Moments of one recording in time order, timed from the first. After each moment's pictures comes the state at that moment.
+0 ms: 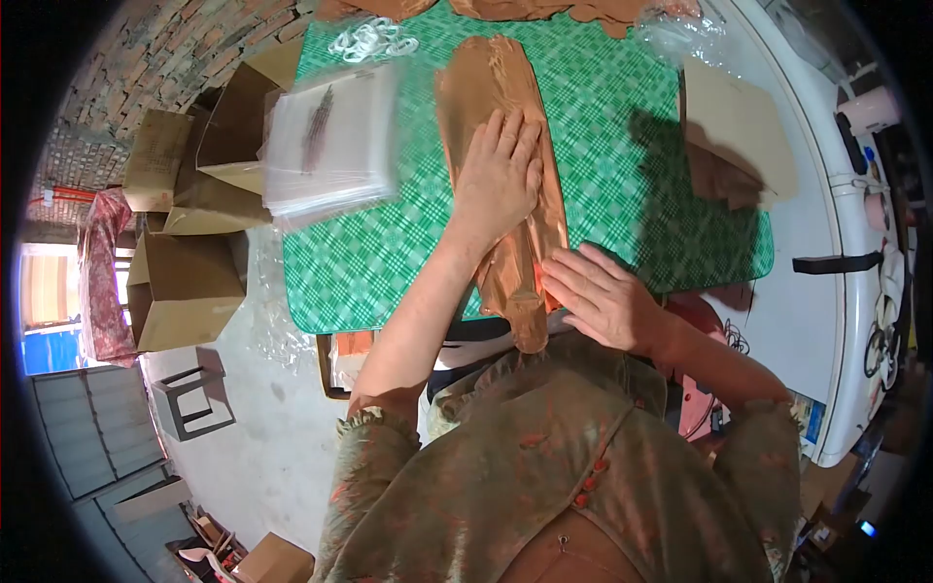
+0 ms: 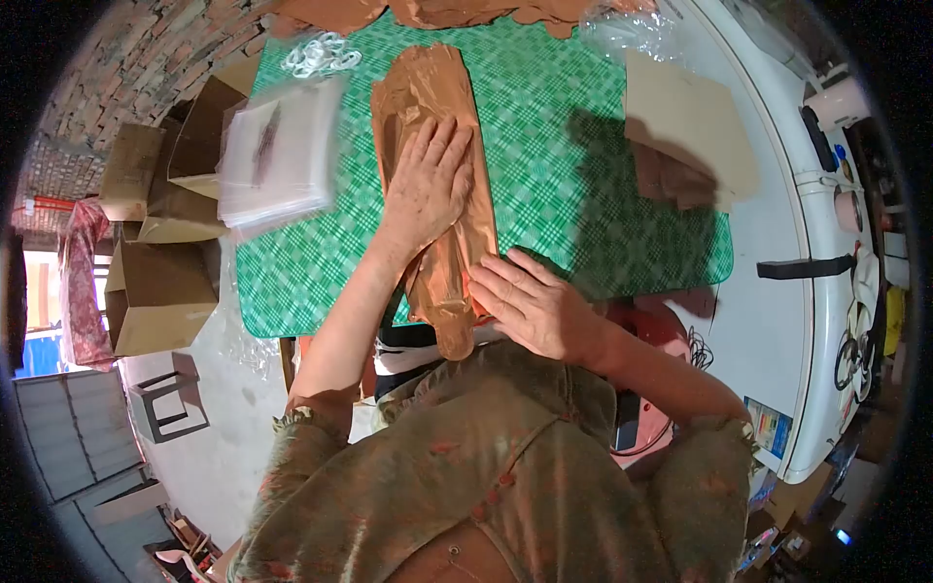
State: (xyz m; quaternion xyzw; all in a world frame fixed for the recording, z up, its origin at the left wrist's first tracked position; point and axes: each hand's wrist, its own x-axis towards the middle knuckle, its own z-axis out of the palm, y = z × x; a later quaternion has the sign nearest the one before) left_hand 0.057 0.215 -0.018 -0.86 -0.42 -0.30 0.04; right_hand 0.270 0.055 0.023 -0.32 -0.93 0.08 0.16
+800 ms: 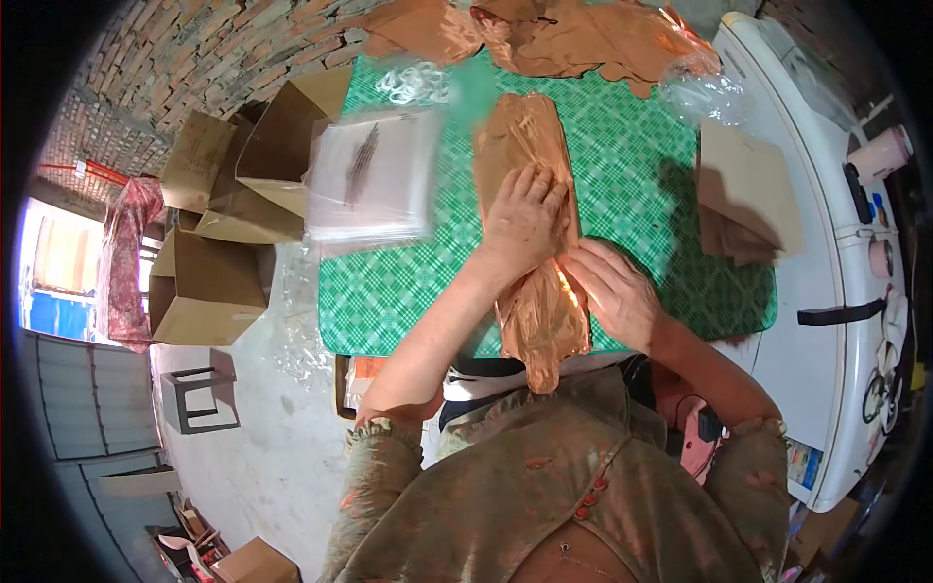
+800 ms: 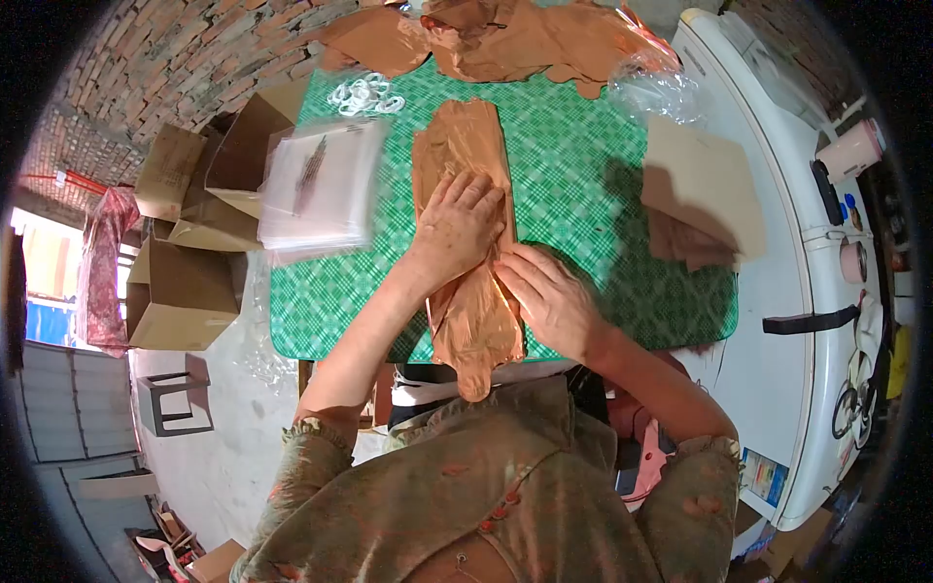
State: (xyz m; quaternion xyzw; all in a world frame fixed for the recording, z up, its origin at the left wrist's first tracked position) left_hand 0.054 0.224 0.006 -0.89 -0.43 -0.18 0.03; right_hand 0.262 0.117 0.026 -0.37 -0.89 0.05 0.27
